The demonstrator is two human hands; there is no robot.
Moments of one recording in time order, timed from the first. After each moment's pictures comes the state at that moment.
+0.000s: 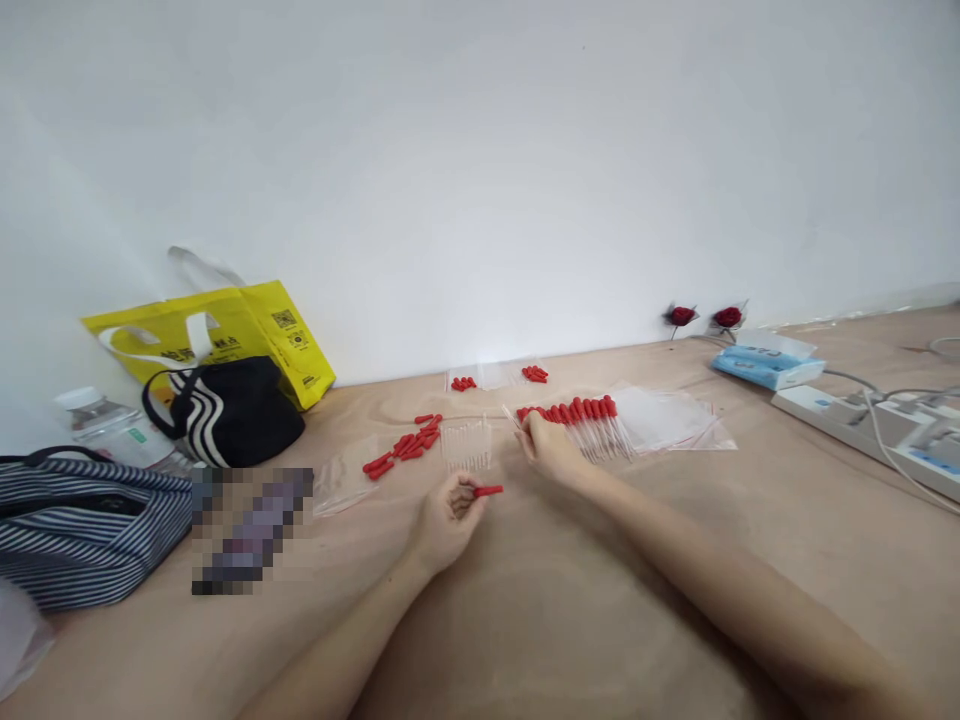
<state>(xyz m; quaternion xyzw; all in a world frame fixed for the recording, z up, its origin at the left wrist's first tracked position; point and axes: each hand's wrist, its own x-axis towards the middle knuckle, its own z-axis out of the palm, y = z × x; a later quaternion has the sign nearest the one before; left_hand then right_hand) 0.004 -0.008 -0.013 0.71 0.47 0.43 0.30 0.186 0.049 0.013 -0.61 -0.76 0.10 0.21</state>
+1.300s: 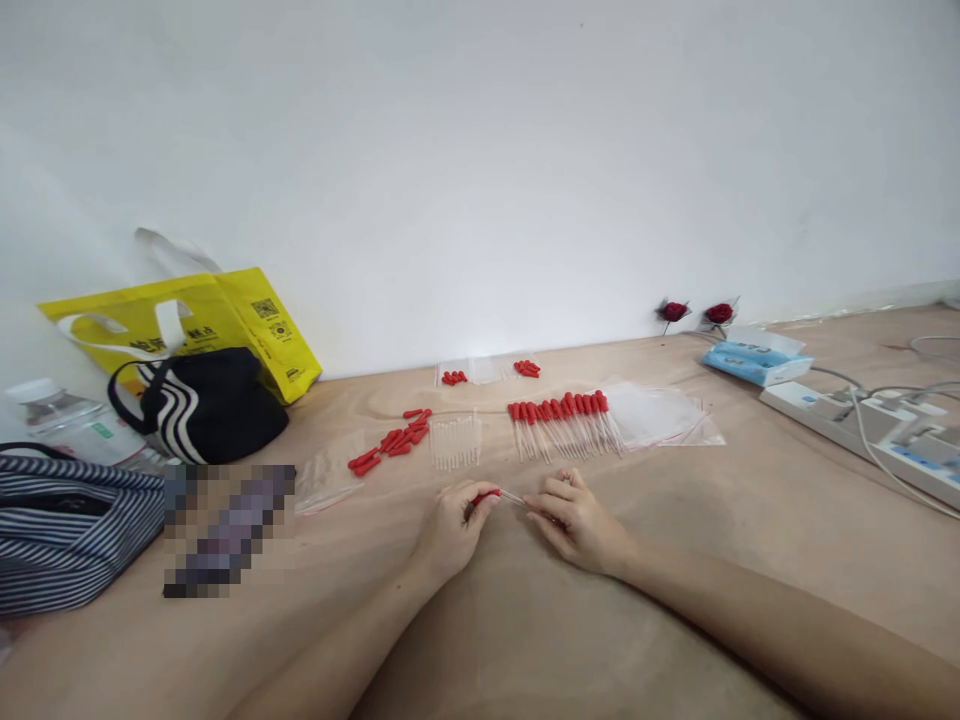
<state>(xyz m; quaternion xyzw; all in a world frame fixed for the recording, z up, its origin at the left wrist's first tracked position) 0.025 -0.014 -0.011 0.80 0.46 0.34 0.18 0.221 -0.022 -0.028 -0.33 -0.87 0.04 0.36</state>
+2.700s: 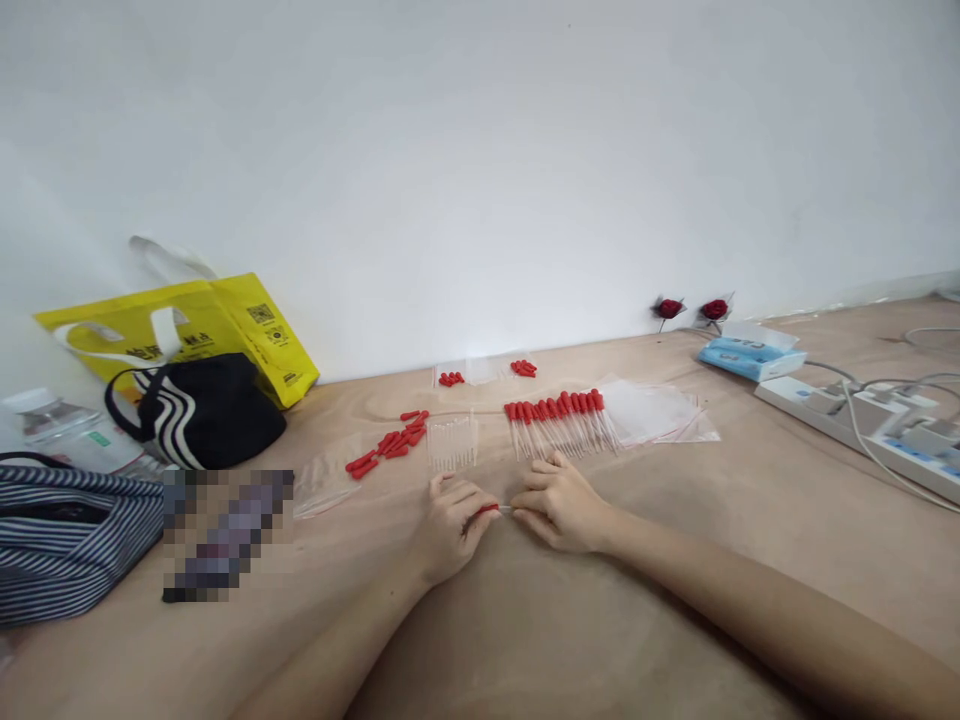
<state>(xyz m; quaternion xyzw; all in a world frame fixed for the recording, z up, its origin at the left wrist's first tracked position) 0.017 -0.017 -0.001 0.88 0.40 0.23 0.07 0.217 -0.009 -0.009 -0.32 -0.91 -0.01 0.25</state>
